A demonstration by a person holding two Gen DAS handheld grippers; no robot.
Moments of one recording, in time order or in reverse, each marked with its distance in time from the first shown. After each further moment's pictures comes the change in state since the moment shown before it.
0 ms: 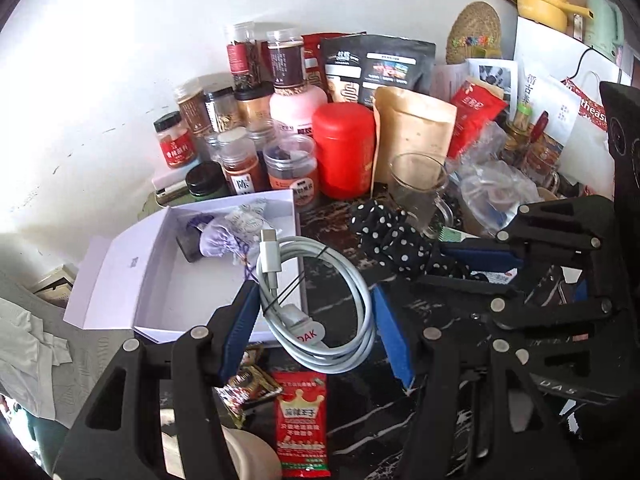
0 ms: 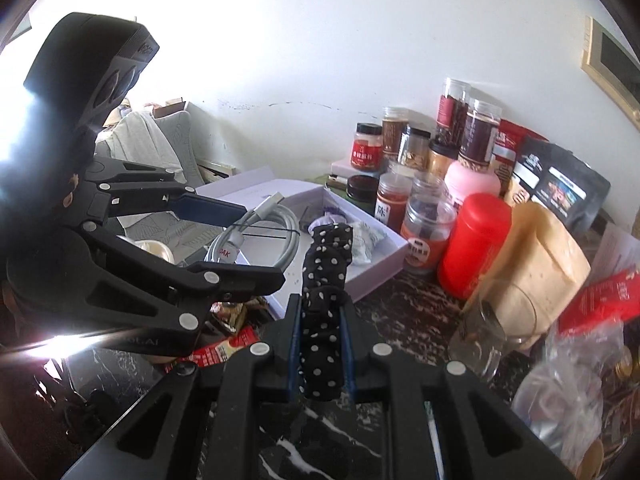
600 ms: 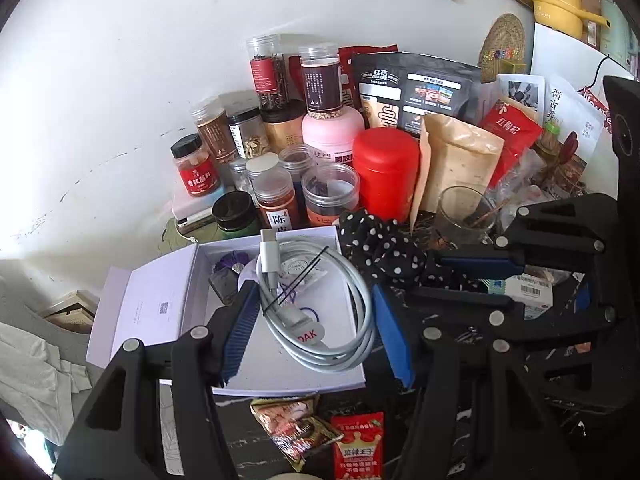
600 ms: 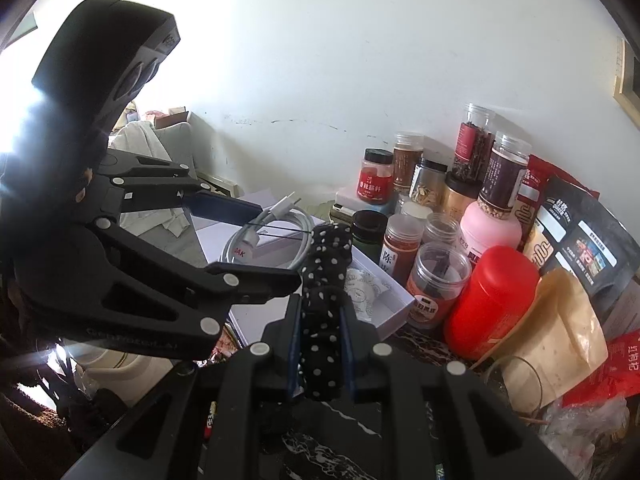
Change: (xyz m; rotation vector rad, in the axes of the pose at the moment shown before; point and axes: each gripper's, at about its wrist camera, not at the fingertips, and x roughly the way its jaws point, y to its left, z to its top) left arm 0.027 0.058 0.065 0.027 -0.010 0.036; right arm 0.046 -0.012 0.063 -0.029 -0.023 0.024
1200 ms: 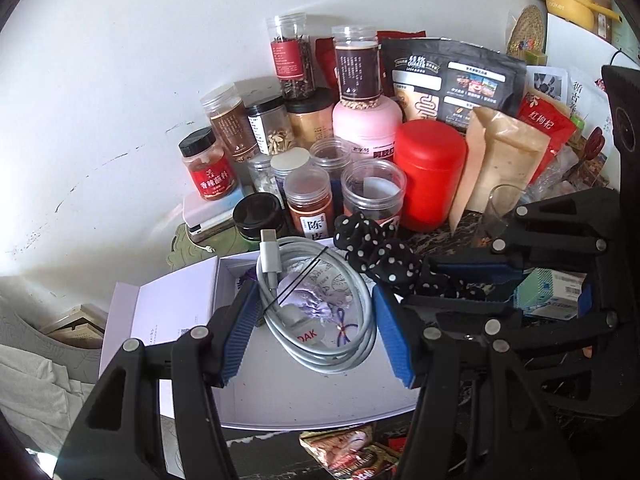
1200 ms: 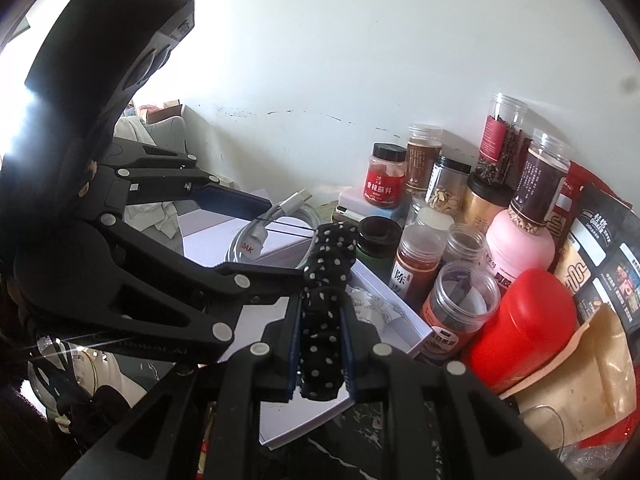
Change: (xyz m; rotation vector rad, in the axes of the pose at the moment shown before) left arm 0.059 0.053 0.021 0.026 0.042 0.013; right arm 0.071 -0.004 0.026 0.002 0.036 0.018
